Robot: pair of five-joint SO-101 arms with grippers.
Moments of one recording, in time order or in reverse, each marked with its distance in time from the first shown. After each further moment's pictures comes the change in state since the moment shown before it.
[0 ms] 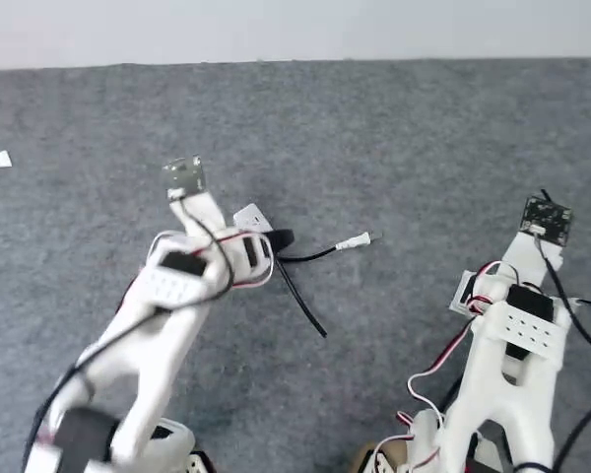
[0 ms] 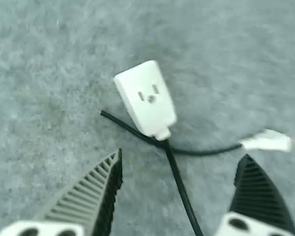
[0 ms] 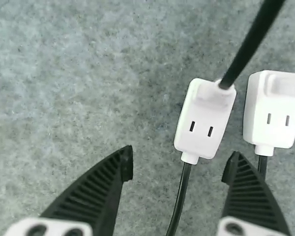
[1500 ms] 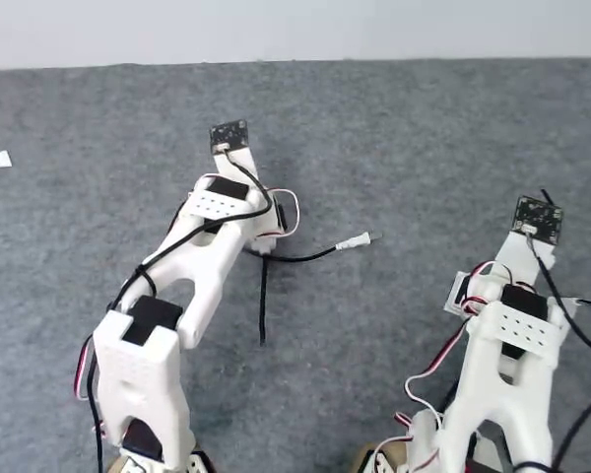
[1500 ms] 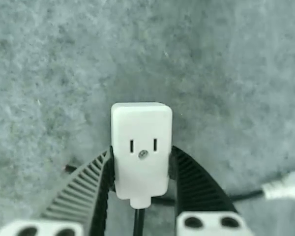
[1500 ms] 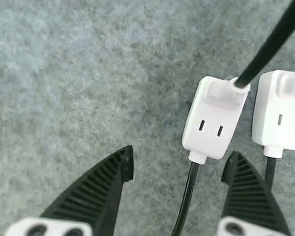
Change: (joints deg) left arm 2.5 33.8 -39.1 19.4 -2.7; right arm -1.6 0.0 1.0 -0.8 0.0
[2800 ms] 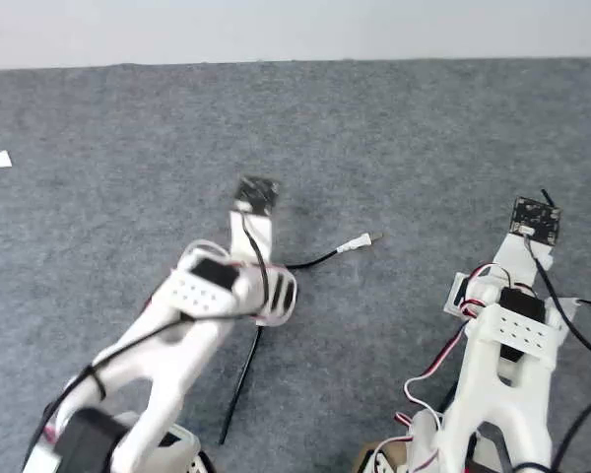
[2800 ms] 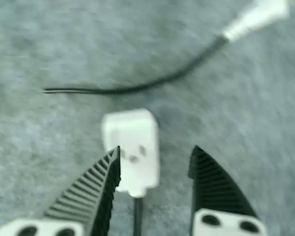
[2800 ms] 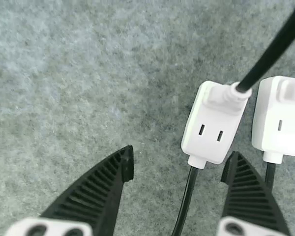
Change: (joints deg) left arm 8.5 -41.5 44.2 -8.4 -17.5; right arm 0.0 -0.3 1.2 -1.8 1.1
